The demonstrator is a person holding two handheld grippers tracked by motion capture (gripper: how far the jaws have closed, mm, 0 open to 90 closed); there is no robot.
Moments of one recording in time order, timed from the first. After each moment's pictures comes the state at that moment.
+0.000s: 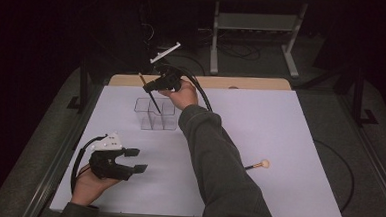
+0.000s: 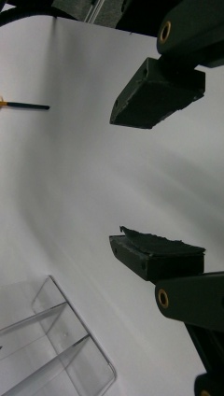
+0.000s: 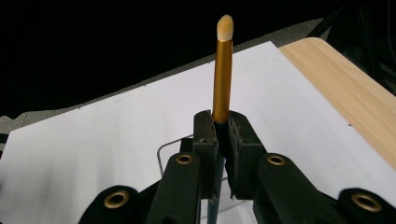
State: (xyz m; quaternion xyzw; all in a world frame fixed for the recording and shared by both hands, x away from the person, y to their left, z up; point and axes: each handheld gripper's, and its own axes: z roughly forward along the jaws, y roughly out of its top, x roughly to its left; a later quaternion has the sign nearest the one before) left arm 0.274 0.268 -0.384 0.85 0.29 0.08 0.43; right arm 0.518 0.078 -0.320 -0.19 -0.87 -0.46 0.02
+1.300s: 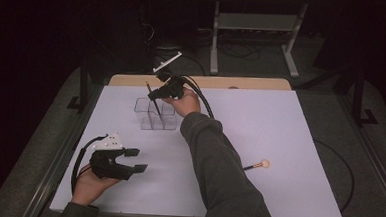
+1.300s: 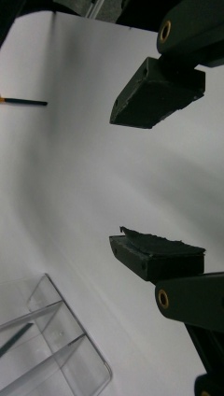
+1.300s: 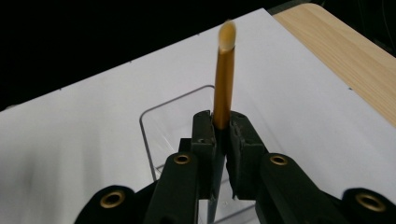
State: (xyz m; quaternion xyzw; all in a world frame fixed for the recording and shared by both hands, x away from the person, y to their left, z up) left arm 0.276 0.268 -0.387 0.85 0.29 0.08 0.43; right arm 0.513 0.072 -0.346 -0.22 -0.88 -0.43 0.01
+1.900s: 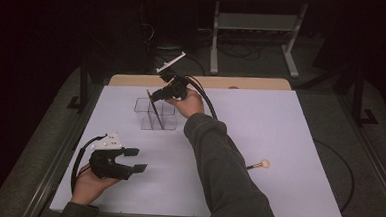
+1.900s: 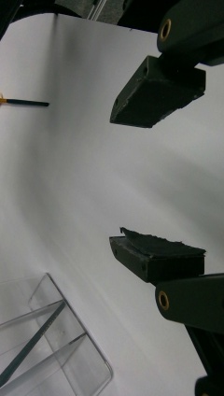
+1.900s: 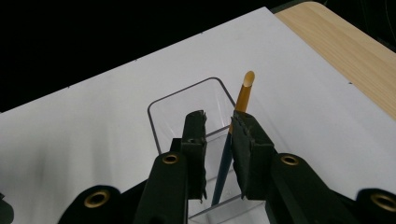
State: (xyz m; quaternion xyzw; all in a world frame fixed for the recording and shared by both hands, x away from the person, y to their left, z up) left arm 0.276 0.270 -0.387 0.85 0.29 0.08 0.43; right arm 0.509 0.061 -0.344 -0.21 -0.88 -0.43 0.02
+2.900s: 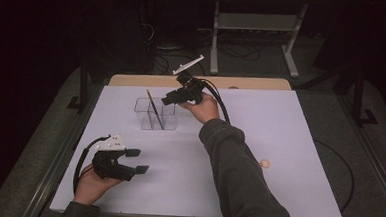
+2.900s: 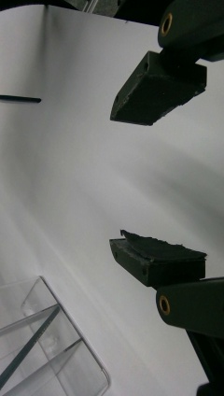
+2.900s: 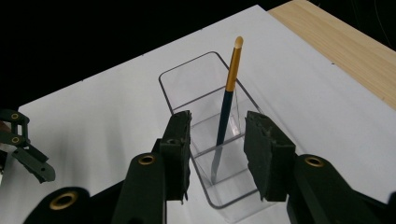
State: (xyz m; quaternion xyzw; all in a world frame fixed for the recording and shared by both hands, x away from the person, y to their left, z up) left arm 0.278 0.263 -0.392 0.86 0.29 0.08 0.42; right arm 0.490 0.014 -0.340 -0.23 -0.86 -0.45 0.02
